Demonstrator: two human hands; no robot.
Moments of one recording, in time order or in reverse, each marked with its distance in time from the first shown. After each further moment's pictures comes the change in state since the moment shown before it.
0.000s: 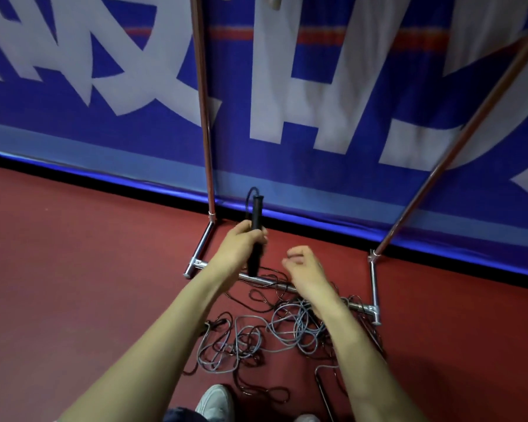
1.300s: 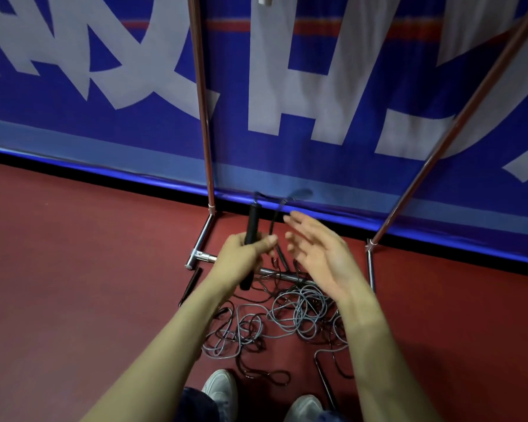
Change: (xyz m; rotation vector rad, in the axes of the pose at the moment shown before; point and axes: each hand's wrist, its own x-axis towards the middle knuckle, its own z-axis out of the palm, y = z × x) left_hand -0.035 -0.018 -0.005 0.143 -0.069 0.045; right_hand -0.036 -0.025 -0.032 0.987 -0.271 -0.080
